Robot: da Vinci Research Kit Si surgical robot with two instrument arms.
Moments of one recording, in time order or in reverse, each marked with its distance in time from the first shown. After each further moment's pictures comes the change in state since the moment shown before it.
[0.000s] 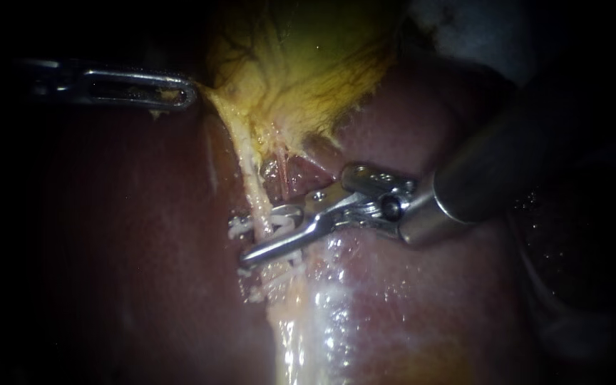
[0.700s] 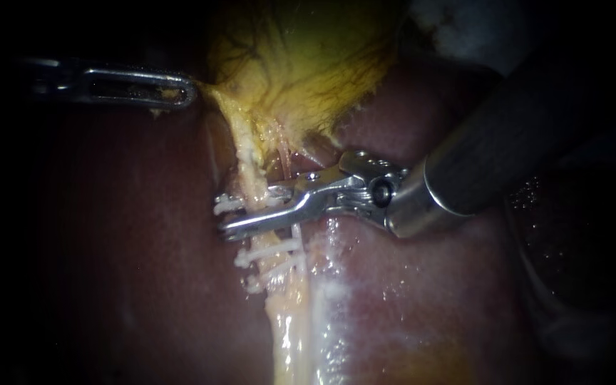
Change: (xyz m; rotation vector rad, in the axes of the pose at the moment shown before) right arm 0.003 -0.002 0.000 -0.097 0.095 0.072; left arm 0.000 0.000 0.000 0.000 0.000 0.000
